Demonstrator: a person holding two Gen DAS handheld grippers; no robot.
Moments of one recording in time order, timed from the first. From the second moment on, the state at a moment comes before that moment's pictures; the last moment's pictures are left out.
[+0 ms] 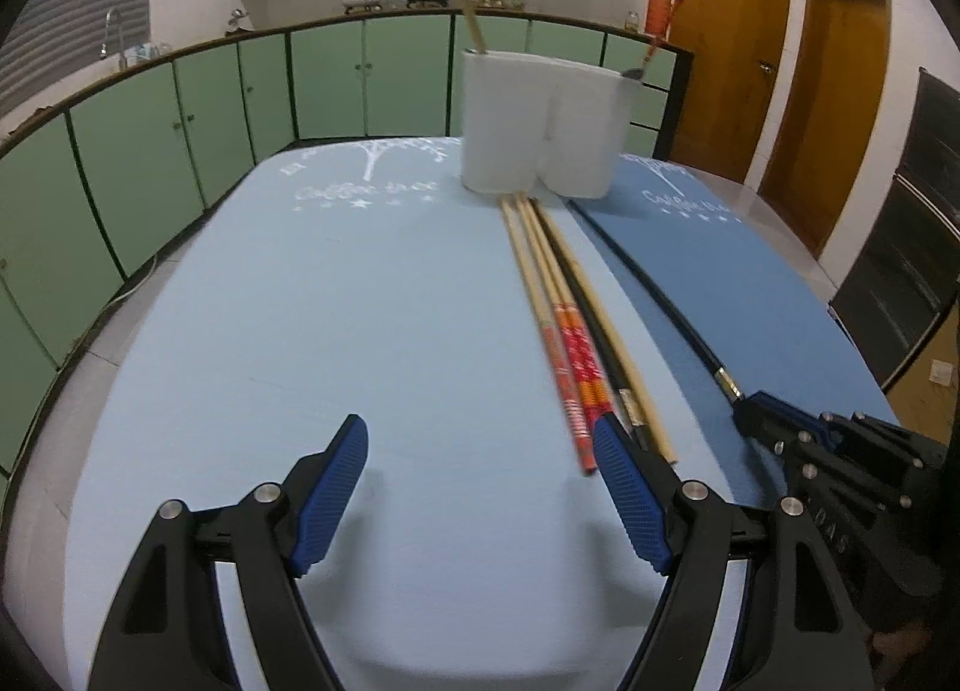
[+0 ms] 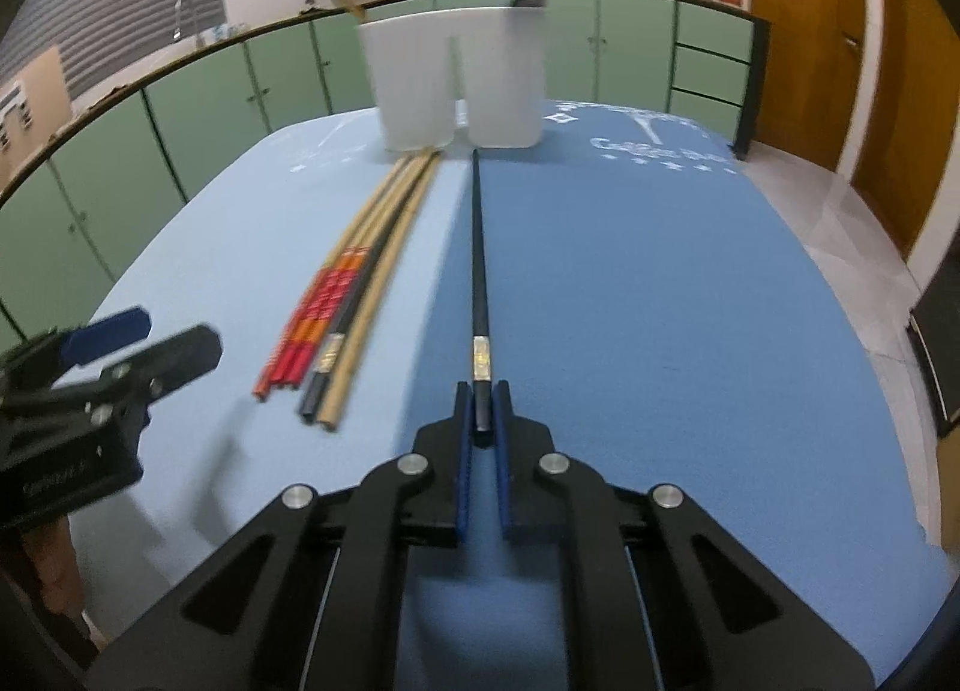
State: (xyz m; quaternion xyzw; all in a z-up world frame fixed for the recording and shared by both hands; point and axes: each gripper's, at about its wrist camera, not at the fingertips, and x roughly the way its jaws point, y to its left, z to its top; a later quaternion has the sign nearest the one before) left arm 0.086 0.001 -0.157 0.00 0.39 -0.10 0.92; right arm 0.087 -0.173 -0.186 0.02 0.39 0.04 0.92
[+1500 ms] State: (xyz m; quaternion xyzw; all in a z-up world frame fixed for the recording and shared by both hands) left arm 0.084 -0.013 -0.140 0.01 0.38 -0.09 0.92; right arm 0.081 -0.193 -0.153 0.02 0.35 0.05 0.93
